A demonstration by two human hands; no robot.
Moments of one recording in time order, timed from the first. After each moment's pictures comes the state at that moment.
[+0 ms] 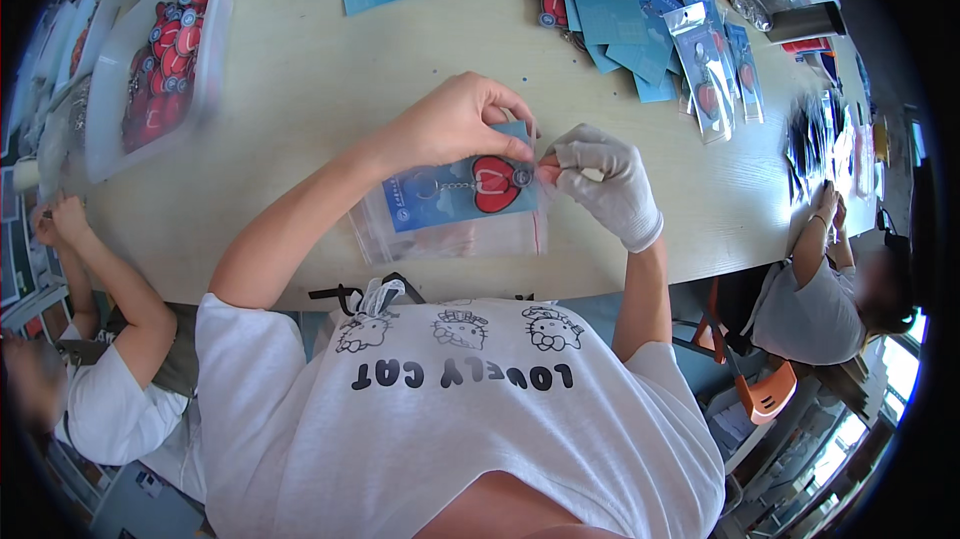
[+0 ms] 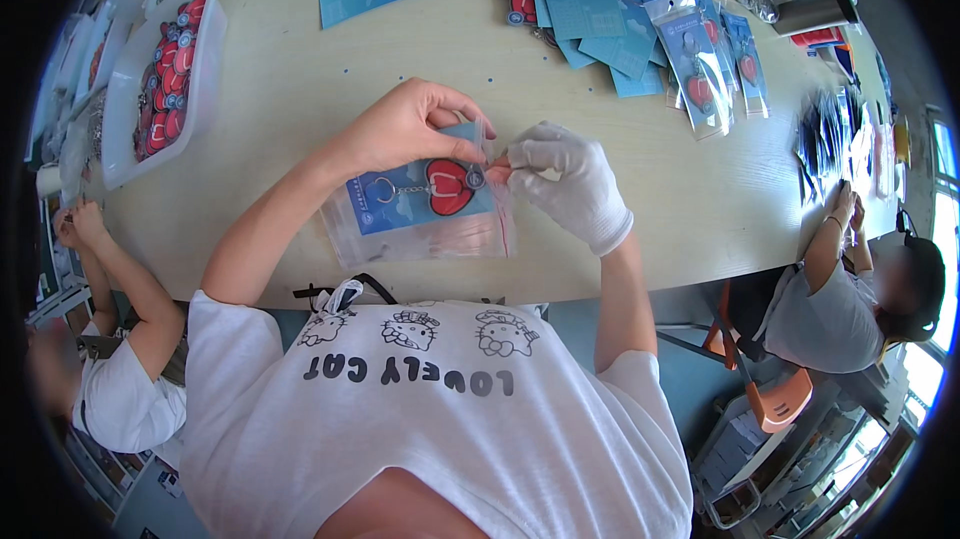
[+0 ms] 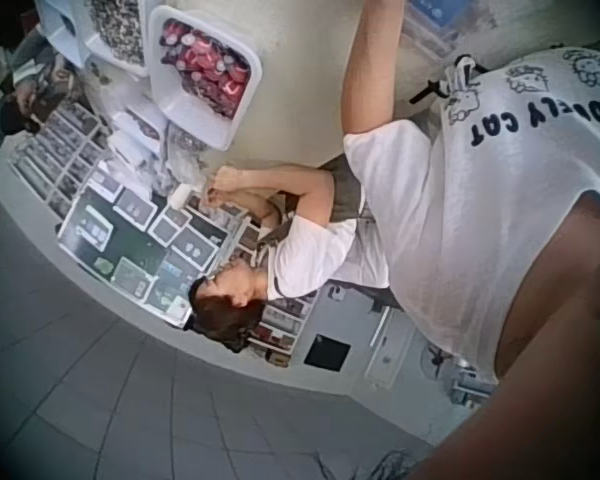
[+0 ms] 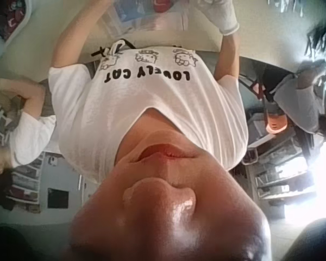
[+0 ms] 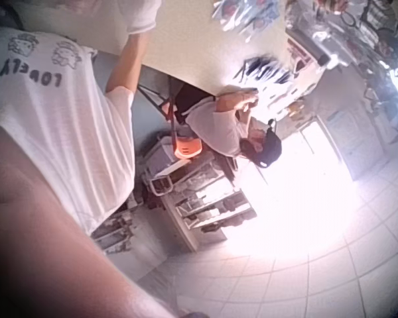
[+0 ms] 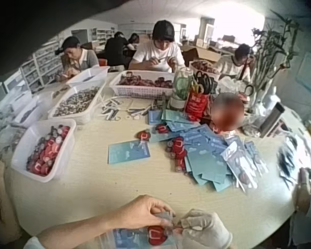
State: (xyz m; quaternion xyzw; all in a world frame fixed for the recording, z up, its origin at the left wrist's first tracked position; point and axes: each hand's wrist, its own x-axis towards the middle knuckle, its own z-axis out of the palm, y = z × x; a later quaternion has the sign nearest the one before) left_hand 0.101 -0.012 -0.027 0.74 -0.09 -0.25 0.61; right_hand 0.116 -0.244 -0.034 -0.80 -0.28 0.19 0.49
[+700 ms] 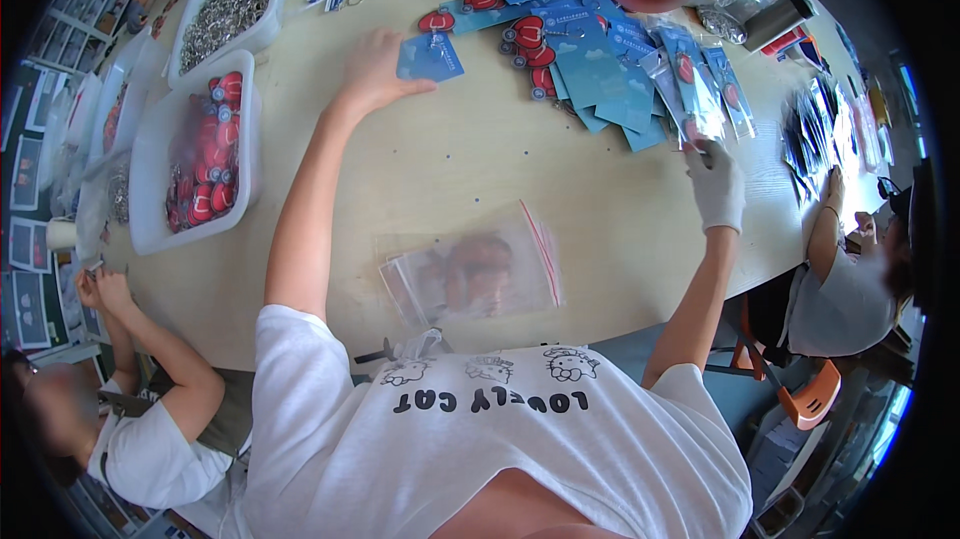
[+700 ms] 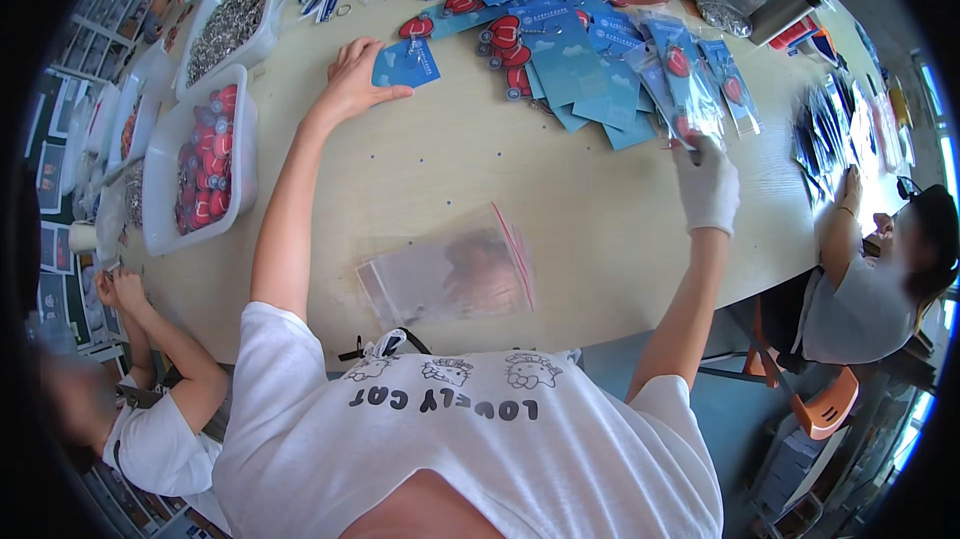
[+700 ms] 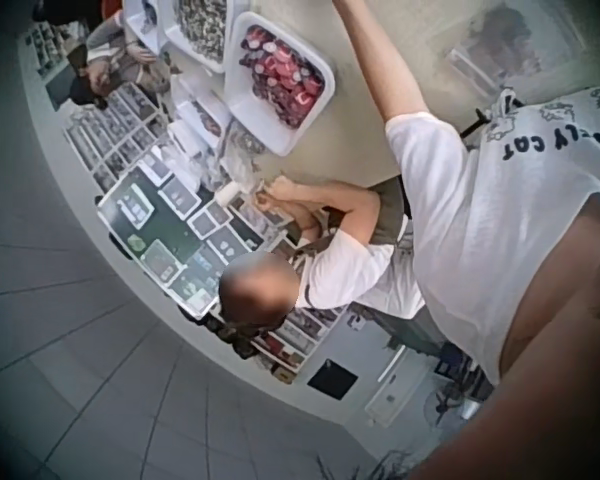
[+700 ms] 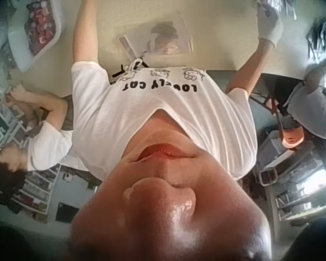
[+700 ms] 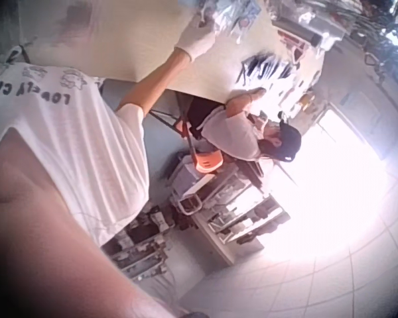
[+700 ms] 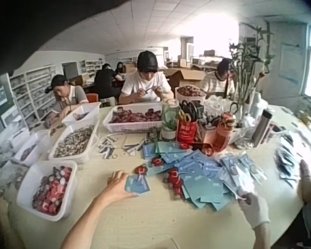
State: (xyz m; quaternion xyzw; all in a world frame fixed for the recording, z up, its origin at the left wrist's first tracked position) left_hand 0.212 0.111 -0.071 0.98 -0.07 0.15 0.09; right_hand 0.190 -0.341 -0.023 -0.93 0.07 -0.05 0.36
